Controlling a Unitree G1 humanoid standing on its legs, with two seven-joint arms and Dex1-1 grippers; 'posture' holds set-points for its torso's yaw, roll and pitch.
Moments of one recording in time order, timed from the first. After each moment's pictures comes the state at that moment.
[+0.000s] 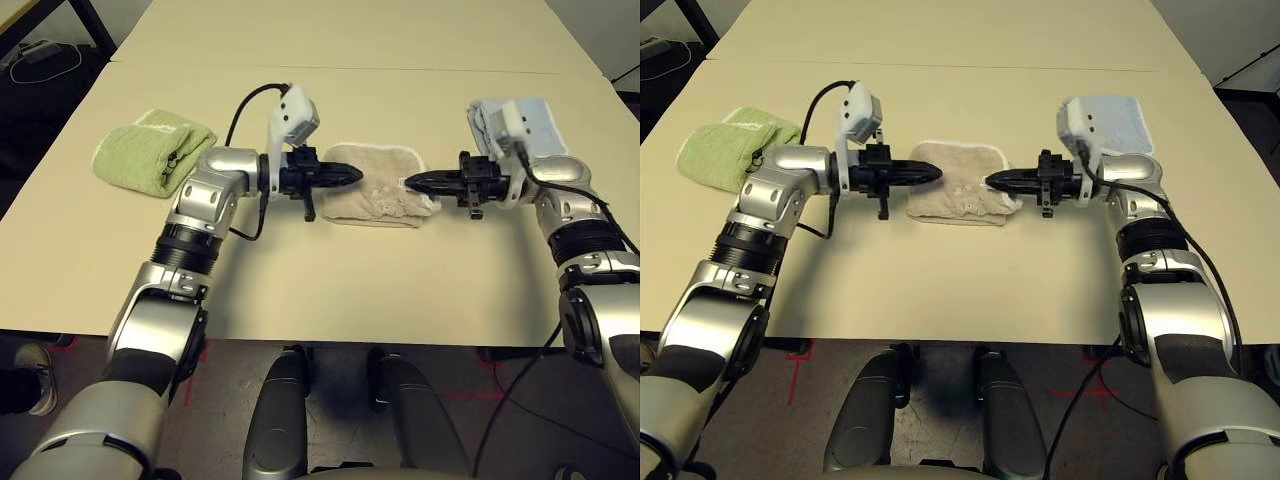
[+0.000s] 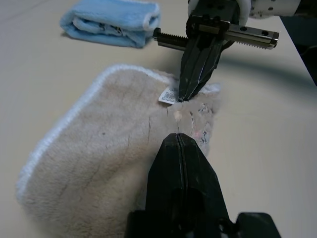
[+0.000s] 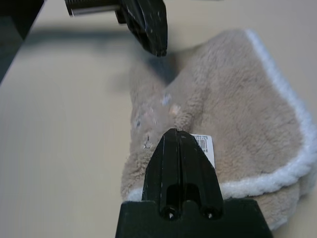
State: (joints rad) left arm -0.96 0.41 -0.22 0.46 -0.22 0.33 -1.20; right arm -0.99 -0.50 0.03 0.97 0.13 -0.20 1.51
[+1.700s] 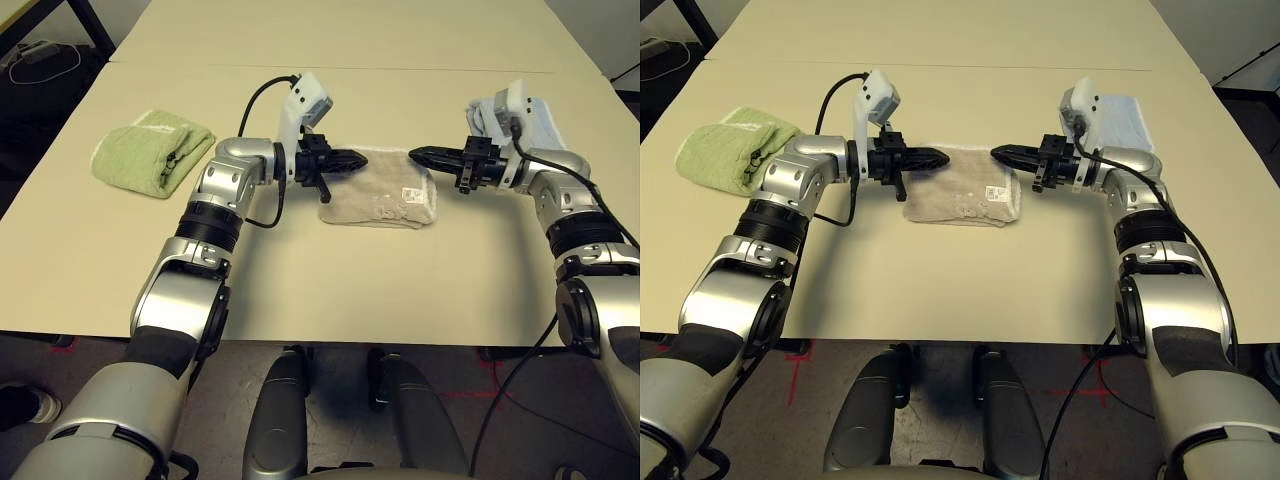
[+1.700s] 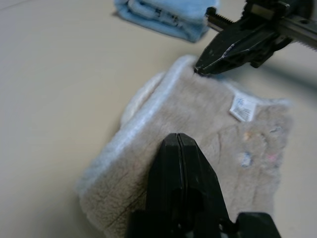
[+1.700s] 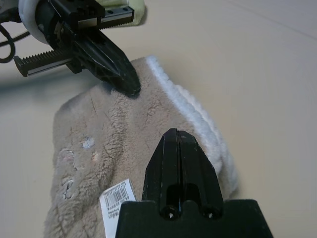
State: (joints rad) left arm -1.12 0.29 -0.13 0.85 -0.12 0.24 -1.06; right arm -1.03 -0.44 -0.06 1.03 0.15 -0.13 1.24
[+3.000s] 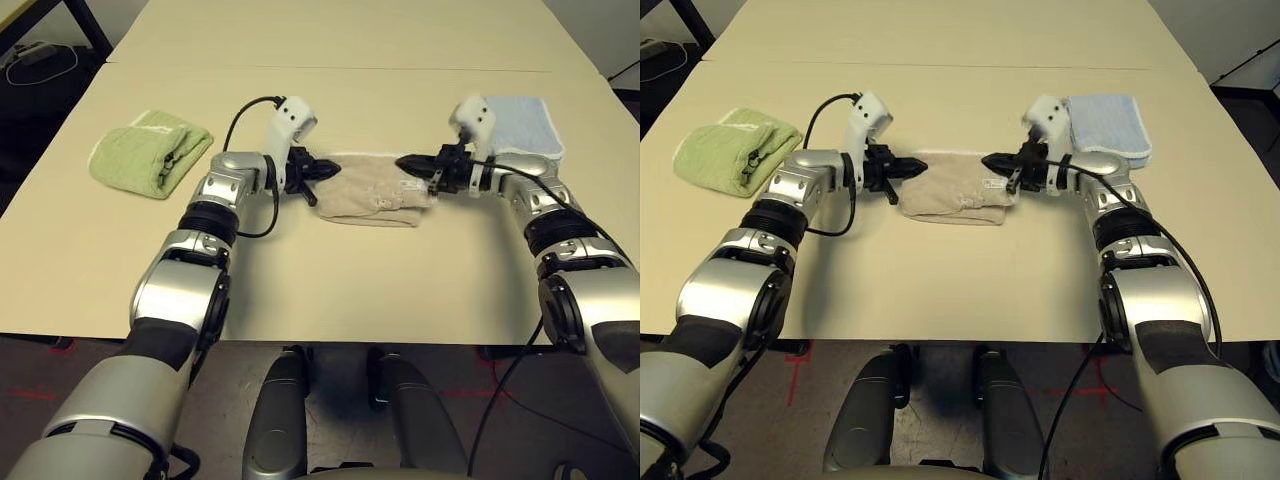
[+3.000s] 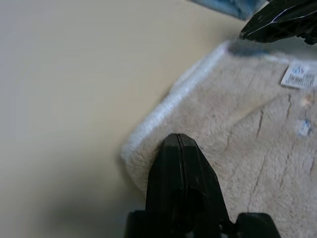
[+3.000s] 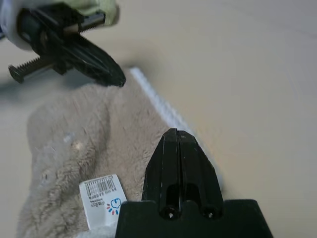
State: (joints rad) left arm -1.17 0.33 -0.05 1.03 -0.06 0.18 -1.03; right arm -1.08 -0.44 -0.10 1.08 0.16 -0.08 1.19
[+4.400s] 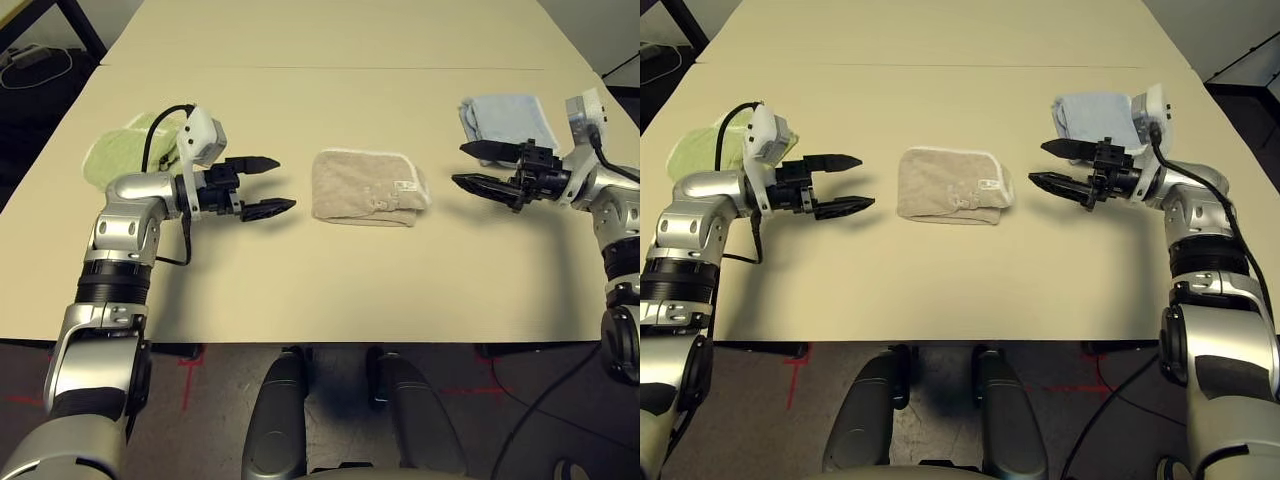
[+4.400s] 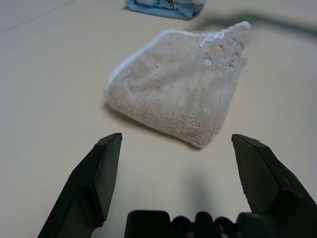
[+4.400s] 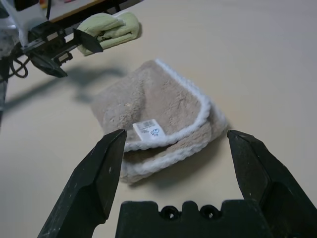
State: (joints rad) left arm -0.71 0.64 0.03 0.36 -0.28 0.21 -1.28; right arm -0.76 -0.64 -0.17 0.63 0.39 0.33 1.35
